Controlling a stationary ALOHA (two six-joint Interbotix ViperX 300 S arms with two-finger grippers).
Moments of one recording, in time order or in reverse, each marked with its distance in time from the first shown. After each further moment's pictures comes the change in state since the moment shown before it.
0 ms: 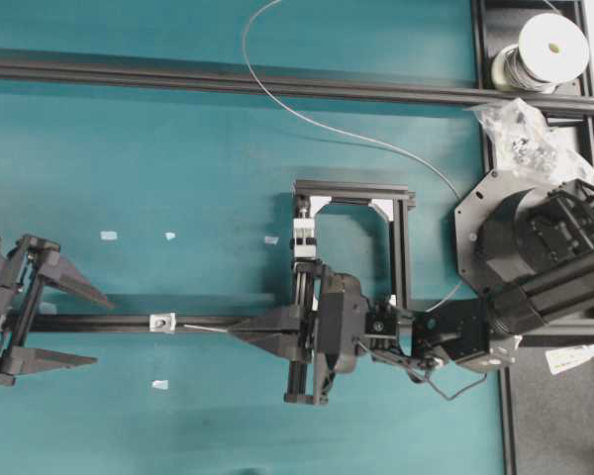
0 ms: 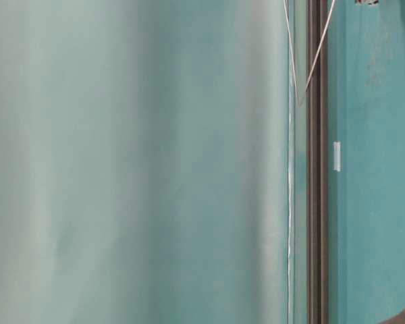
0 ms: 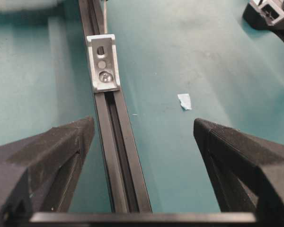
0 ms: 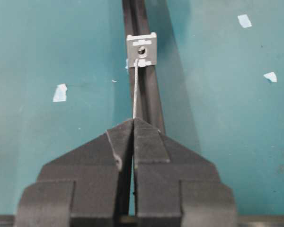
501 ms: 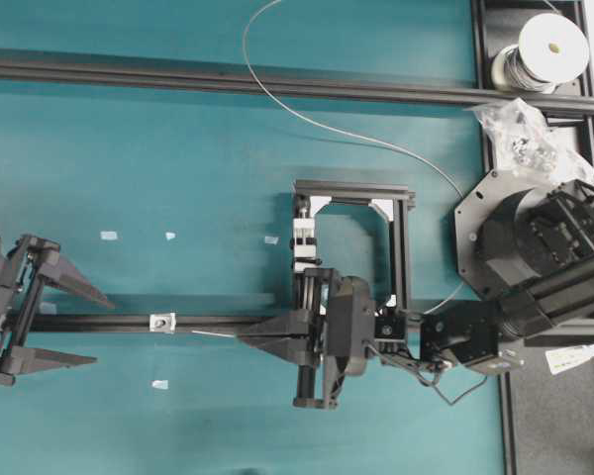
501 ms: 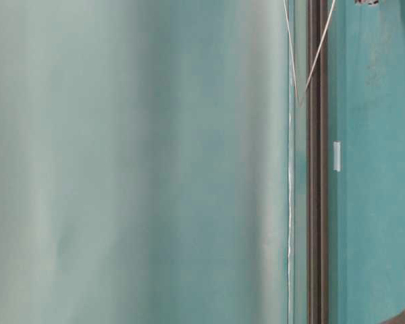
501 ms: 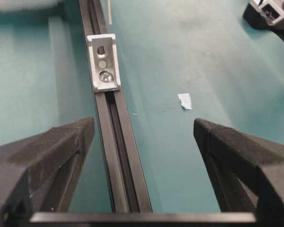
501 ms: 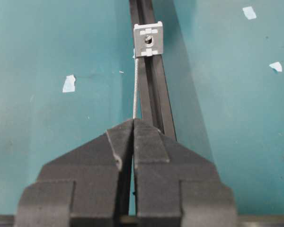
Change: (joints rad) left arm 0.000 0.000 0.002 -0.002 0.000 0.000; right arm 0.032 -0.009 0.018 0.006 -0.014 0.028
